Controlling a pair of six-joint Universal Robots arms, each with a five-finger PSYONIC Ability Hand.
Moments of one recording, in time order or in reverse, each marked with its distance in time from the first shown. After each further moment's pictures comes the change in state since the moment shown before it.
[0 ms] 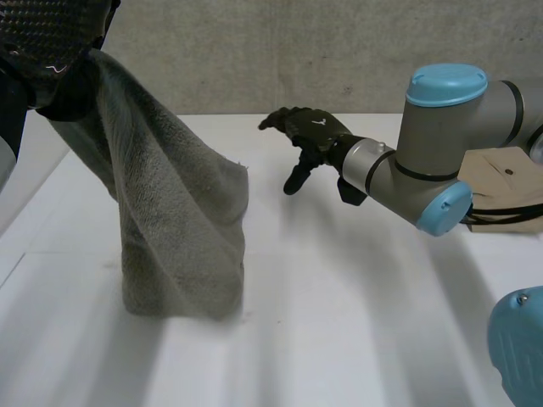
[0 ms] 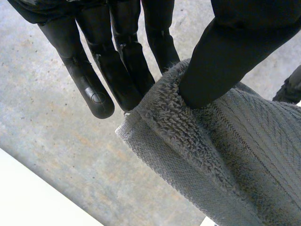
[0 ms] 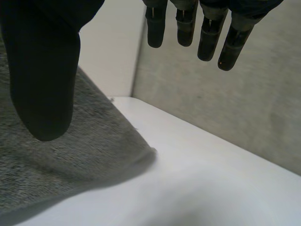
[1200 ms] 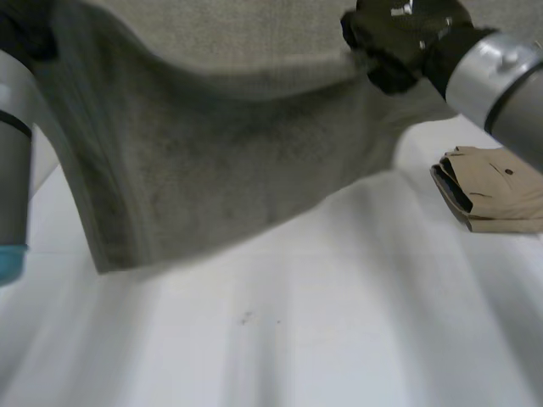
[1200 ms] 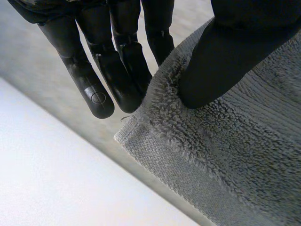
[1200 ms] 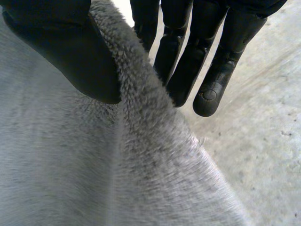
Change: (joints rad) left arm 0.219 -0.155 -0.055 0.395 0.025 0.101; right arm -0.120 -0.655 0.485 -0.075 0.031 -0.576; left_hand 0.000 0.002 0.003 0.001 0.000; right_hand 0.784 0.952 0.972 0.956 0.918
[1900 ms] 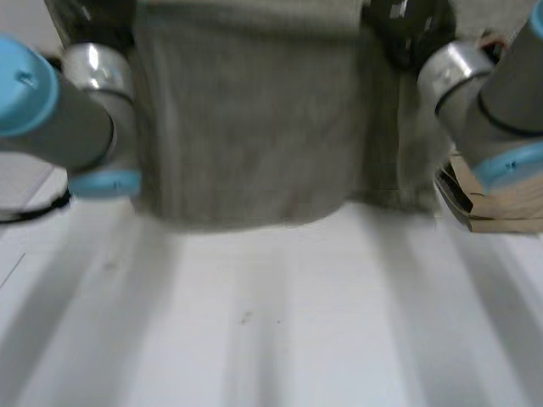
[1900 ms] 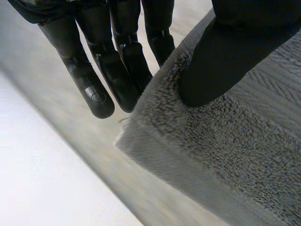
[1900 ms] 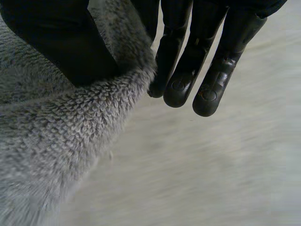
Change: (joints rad) left arm 0.019 -0.507 0.384 0.317 0.022 -0.075; right arm 0.003 0.300 -0.222 -0.345 0.184 -0.313; left_hand 0.000 0.001 0.002 0.000 0.000; right_hand 0.000 0.000 0.000 0.001 0.000
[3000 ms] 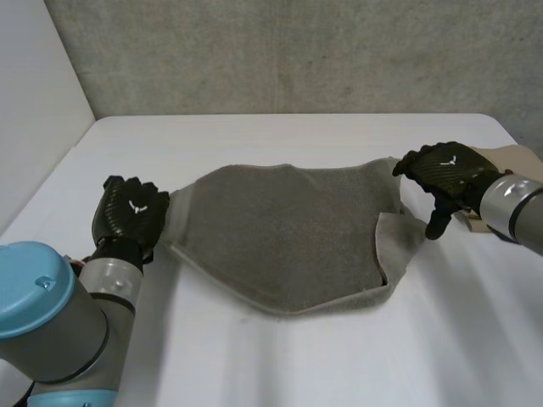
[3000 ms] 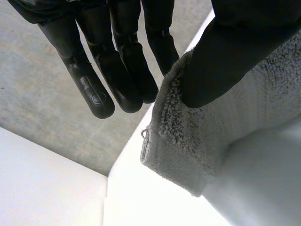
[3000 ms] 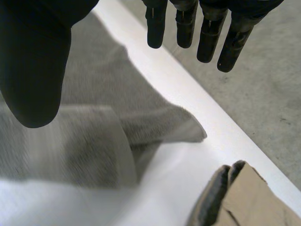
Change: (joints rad) left arm -0.050 0.243 -0.876 -0.063 -0.005 -0.012; right arm -0.248 -0.182 0.574 0.378 -0.167 0.244; left_hand 0.000 0.000 0.000 0.000 0.000; right_hand -0.769 -0.935 -0.956 -0.943 -0.915
